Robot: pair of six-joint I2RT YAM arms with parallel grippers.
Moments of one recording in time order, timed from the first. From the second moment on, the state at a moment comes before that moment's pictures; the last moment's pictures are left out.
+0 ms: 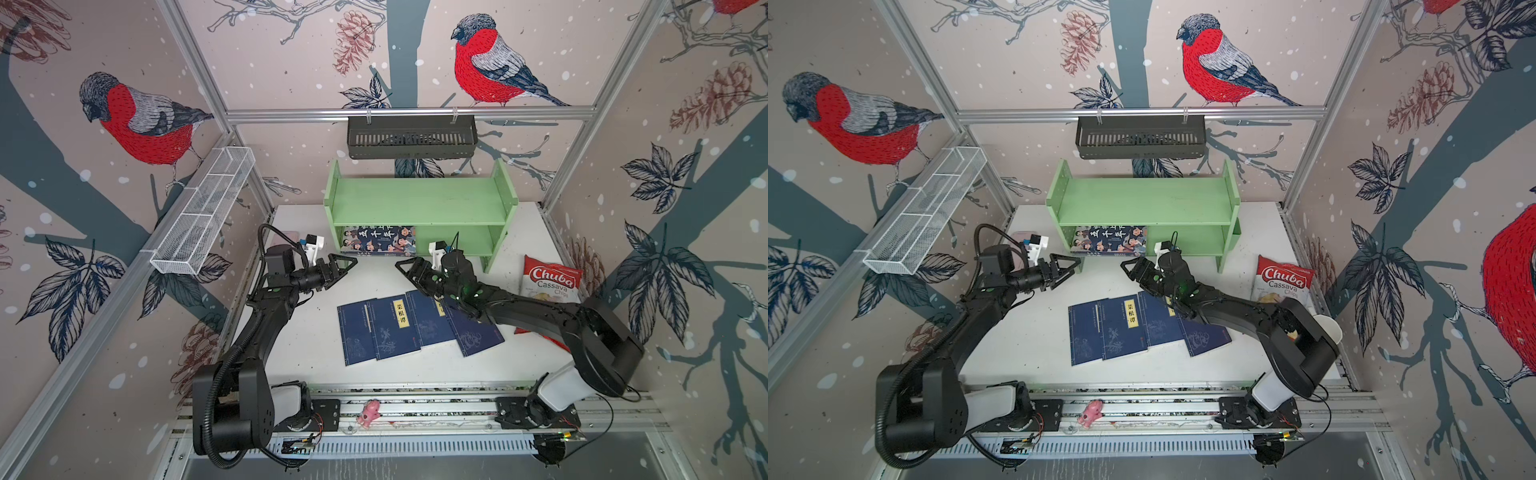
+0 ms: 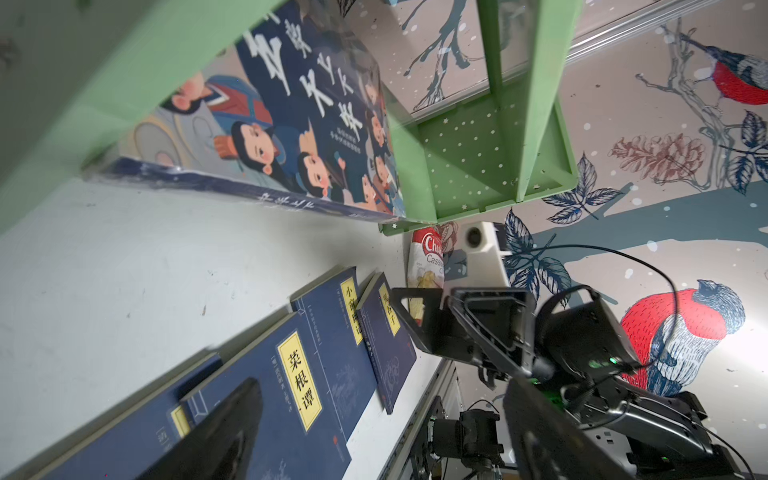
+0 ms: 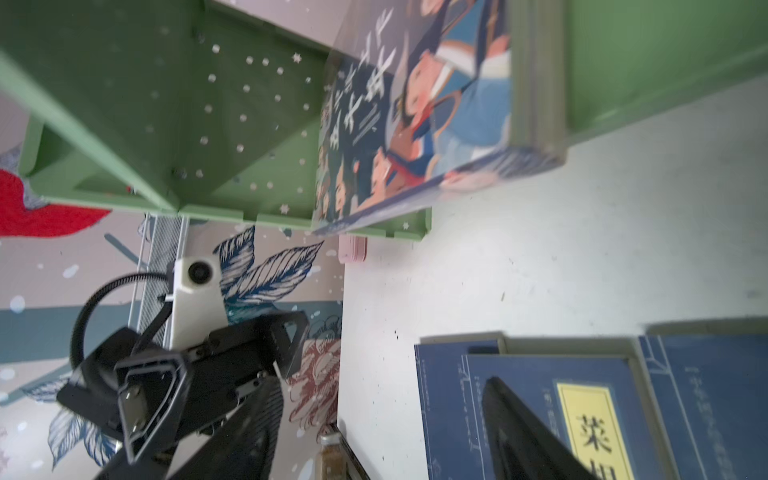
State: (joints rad) left arm 0.08 1.25 0.74 -0.12 1.05 -0.60; right arm 0.79 1.52 0.84 0.34 -0.20 1.14
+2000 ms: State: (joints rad) left arm -0.26 1.35 0.60 -0.39 0.84 -0.37; right arm 0.91 1.60 0.68 0.24 -0.34 0.97
